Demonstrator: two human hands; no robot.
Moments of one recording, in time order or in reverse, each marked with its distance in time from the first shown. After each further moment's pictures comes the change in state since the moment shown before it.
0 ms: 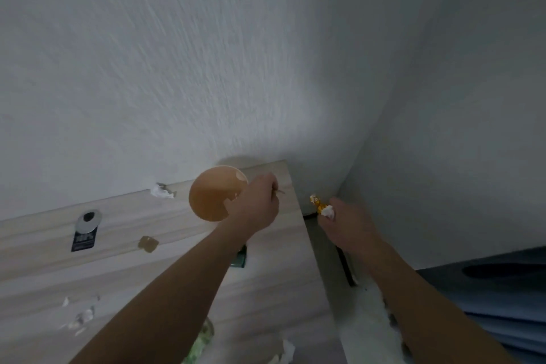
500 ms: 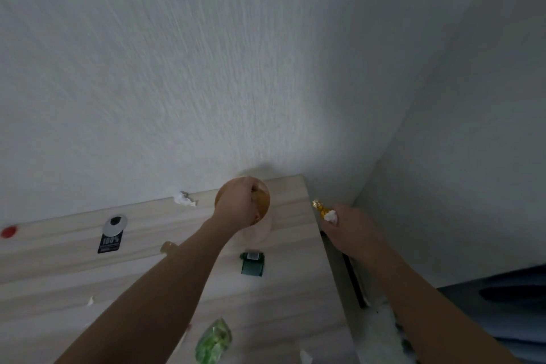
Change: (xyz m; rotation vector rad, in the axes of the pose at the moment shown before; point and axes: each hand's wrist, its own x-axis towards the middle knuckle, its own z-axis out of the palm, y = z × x) left_hand -0.006 -0.066 -0.053 0.145 0.084 -0.118; right_hand -0.008 -0.046 -0.005 -0.054 0.046 -0.052
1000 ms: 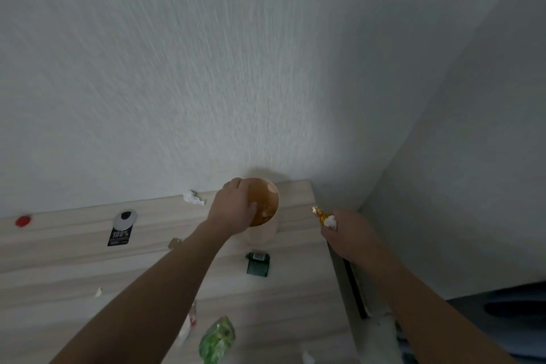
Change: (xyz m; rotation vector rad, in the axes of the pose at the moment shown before) left_hand -0.025 -0.020 -0.020 0.104 0.008 0.010; right_hand -0.005 -0.014 0.003 0.013 -0.031 -0.056
